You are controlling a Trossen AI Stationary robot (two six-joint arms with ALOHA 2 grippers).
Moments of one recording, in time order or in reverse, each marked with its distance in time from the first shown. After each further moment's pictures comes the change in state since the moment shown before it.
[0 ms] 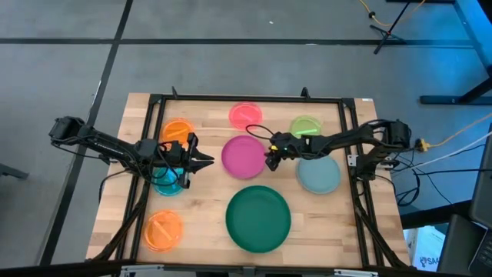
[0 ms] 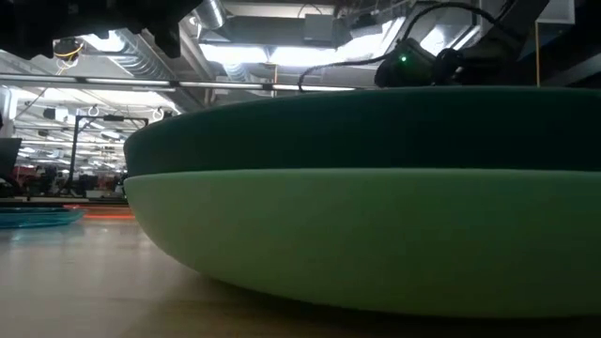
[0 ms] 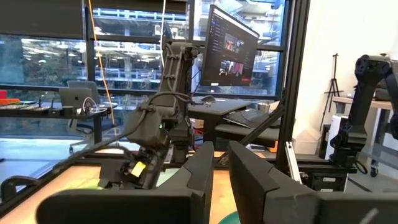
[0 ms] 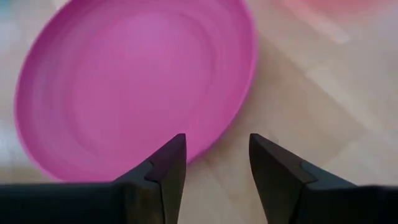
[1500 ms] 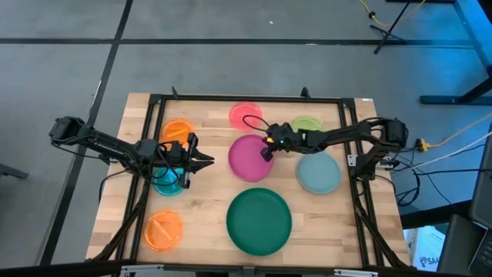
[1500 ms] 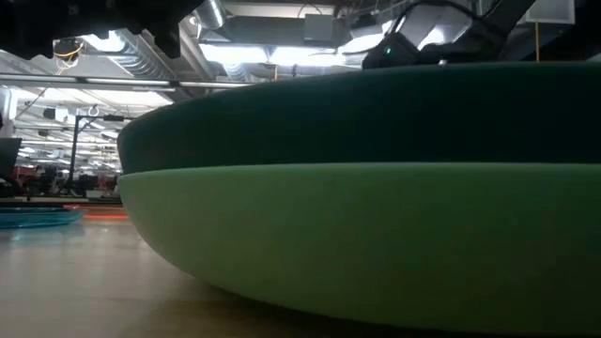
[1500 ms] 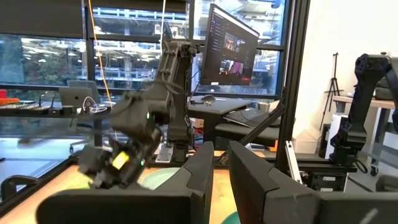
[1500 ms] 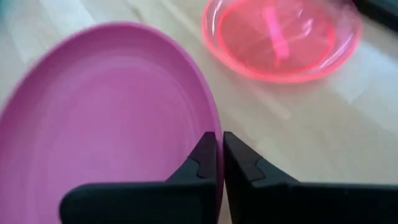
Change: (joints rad) left arm 0.000 0.000 0.000 -0.004 0.000 0.000; right arm -0.034 0.012 0.089 -0.002 0.143 -0.127
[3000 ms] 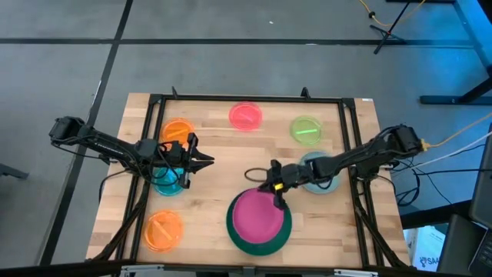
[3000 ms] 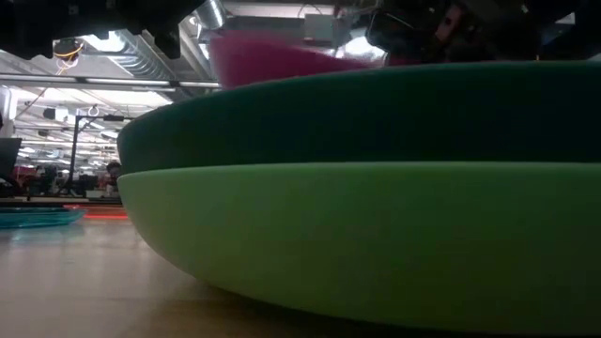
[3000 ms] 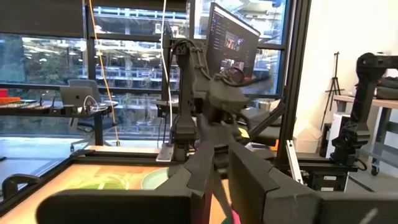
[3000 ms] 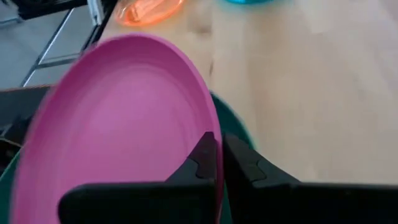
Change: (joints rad) left arm 0.000 0.000 0.000 -0.002 -0.003 0.000; right arm 0.424 -0.093 -0.025 0.102 -0.243 -0.039
